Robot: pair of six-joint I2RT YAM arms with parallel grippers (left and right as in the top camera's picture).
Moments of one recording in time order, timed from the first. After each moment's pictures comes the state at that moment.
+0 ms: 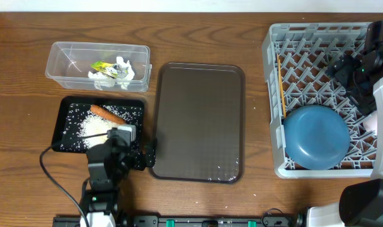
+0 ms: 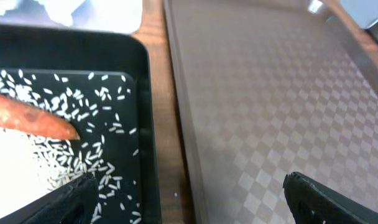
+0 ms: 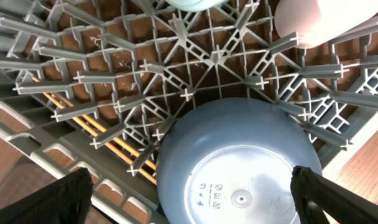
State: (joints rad) left arm 0.05 0.66 0.10 -0.02 0.37 -0.05; right arm -0.21 1.65 1.66 -1.27 0.13 0.74
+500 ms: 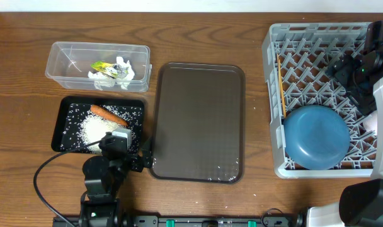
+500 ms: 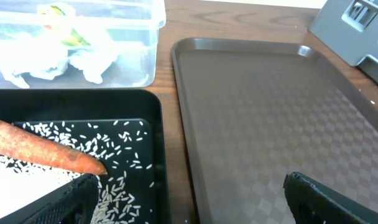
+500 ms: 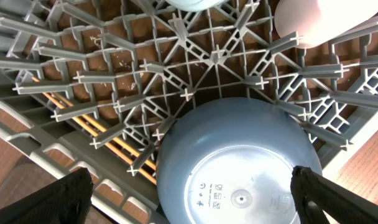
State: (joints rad) left arm 0.05 0.38 0.07 -0.10 0.33 -0.04; right arm -0.21 1.65 1.66 -1.27 0.13 0.74
